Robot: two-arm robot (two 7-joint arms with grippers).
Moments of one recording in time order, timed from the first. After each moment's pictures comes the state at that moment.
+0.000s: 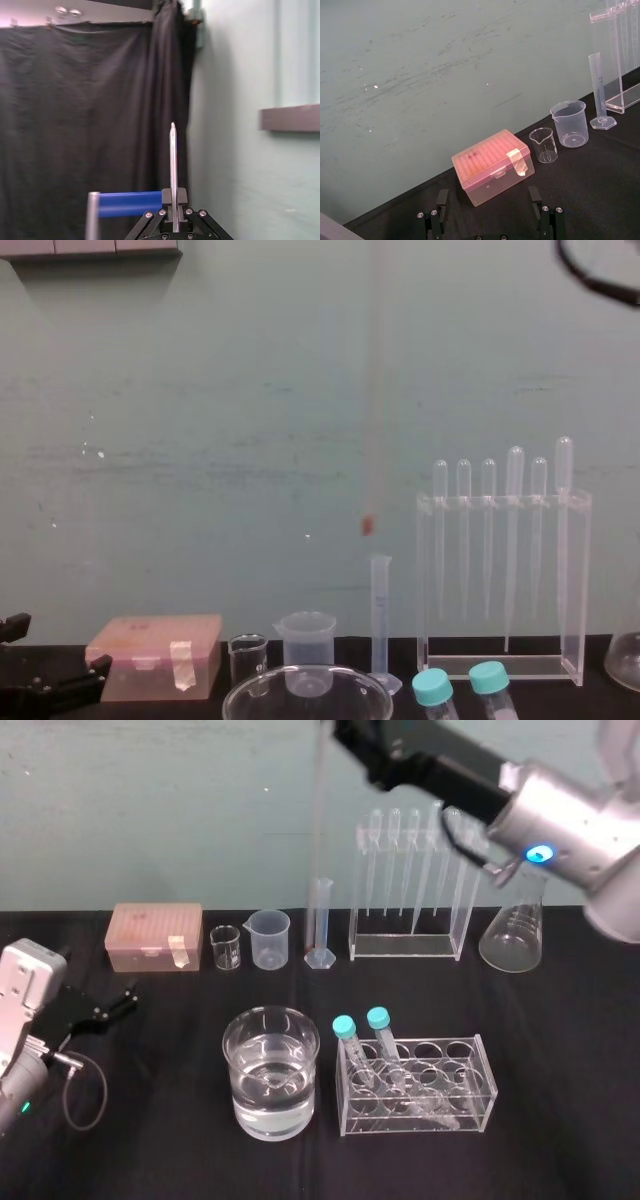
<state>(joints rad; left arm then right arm) -0.20 0.60 0.45 -1.41 -0.25 -0.12 0.03 0.65 0.50 -0.47 -1.60 0.92 0.08 0.74</state>
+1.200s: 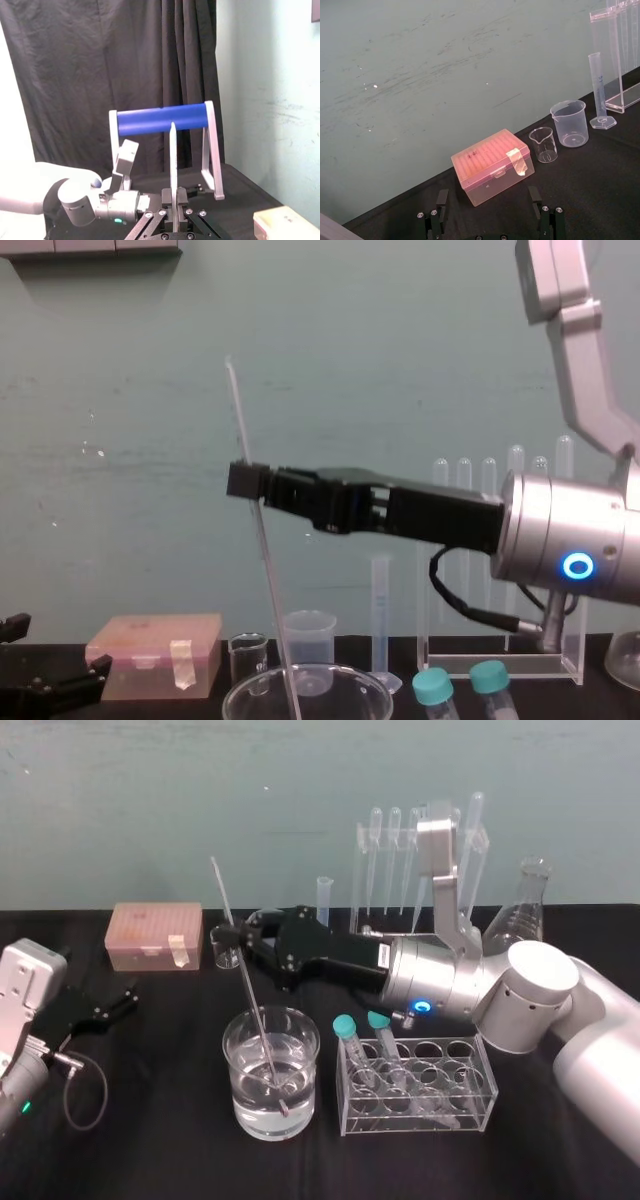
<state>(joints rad) -0.20 0.60 0.45 -1.41 -0.25 -0.12 0.03 0.64 0.36 -0.71 -1.24 0.78 -0.07 0.88</state>
